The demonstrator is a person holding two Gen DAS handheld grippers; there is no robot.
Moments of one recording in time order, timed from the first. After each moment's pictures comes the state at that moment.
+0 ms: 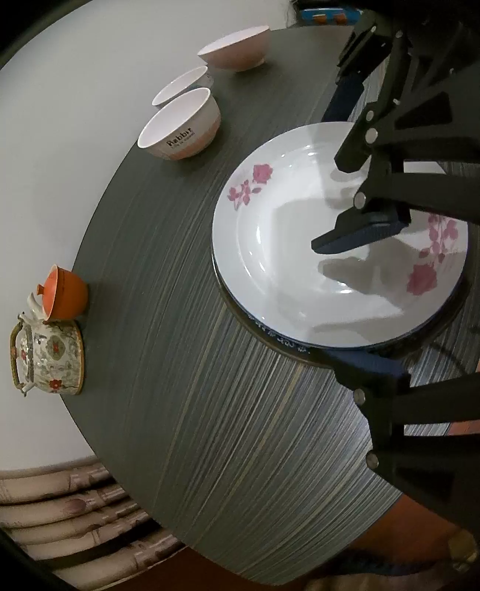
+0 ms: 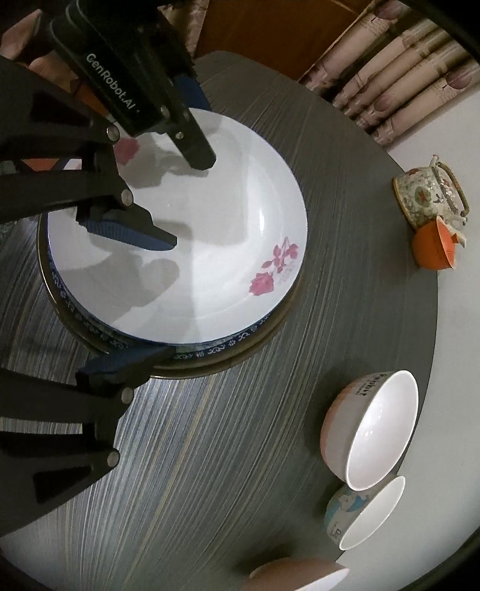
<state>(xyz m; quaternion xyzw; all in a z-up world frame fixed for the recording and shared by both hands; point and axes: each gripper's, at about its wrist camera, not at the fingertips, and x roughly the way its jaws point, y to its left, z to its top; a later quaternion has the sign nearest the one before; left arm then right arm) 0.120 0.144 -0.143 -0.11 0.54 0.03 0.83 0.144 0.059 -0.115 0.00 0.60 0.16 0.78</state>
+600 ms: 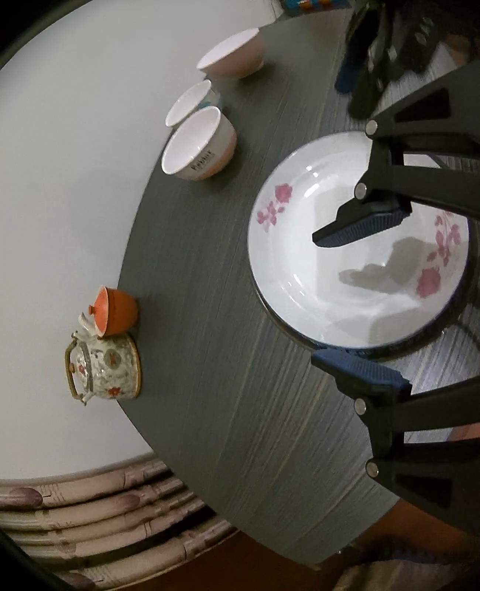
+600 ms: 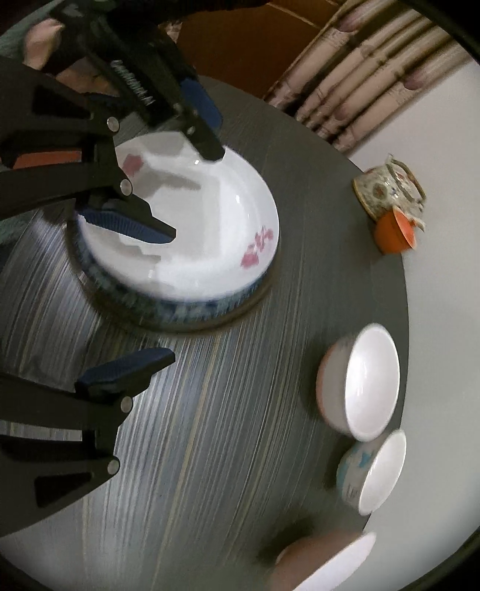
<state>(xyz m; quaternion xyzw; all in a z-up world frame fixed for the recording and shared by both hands) 0.100 0.124 -0.117 -0.05 0.47 0.03 0.88 0.122 0.003 -0.096 0.07 0.56 0.16 0.81</state>
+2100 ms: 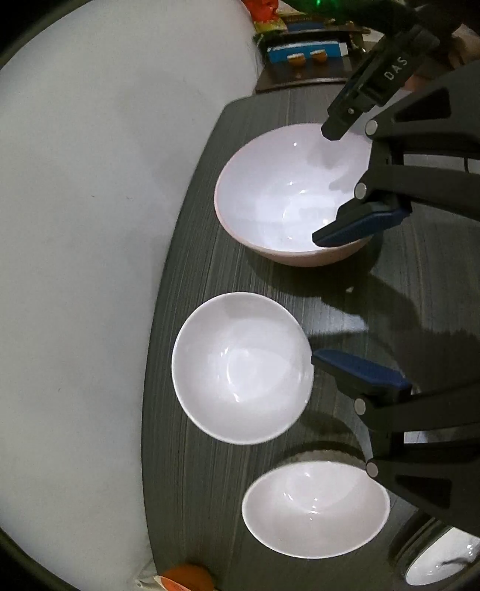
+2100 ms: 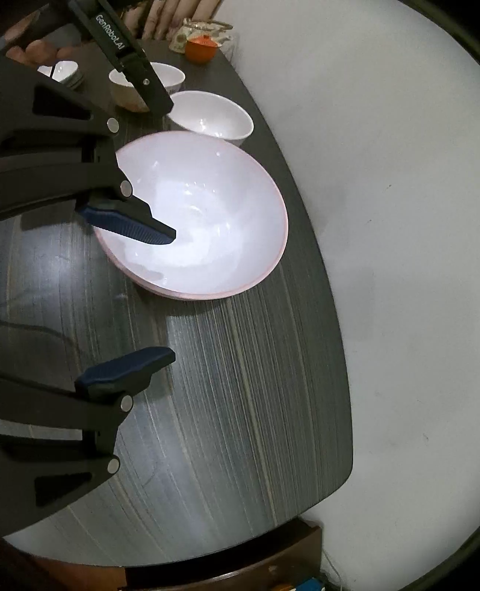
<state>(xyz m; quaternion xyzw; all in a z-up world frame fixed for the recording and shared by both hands) 0.317 -0.217 -0.117 -0.06 0.58 -0.13 0.81 0.258 -0.363 -0.082 0.18 0.56 -0.06 0.81</state>
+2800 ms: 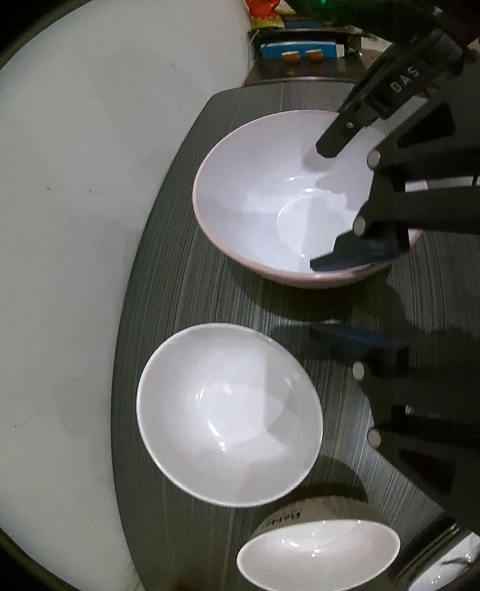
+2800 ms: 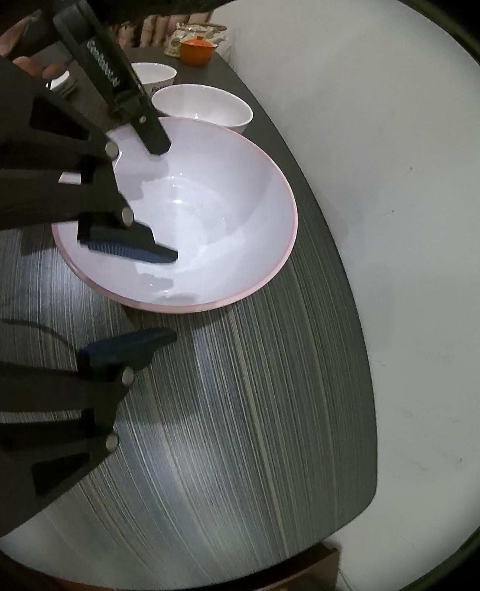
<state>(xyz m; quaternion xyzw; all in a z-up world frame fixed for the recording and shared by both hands) 0.343 -0.240 -0.148 -0.07 0.62 -0.14 0.77 0.283 -0.368 -0.108 0.21 0.58 -0.04 0.78</state>
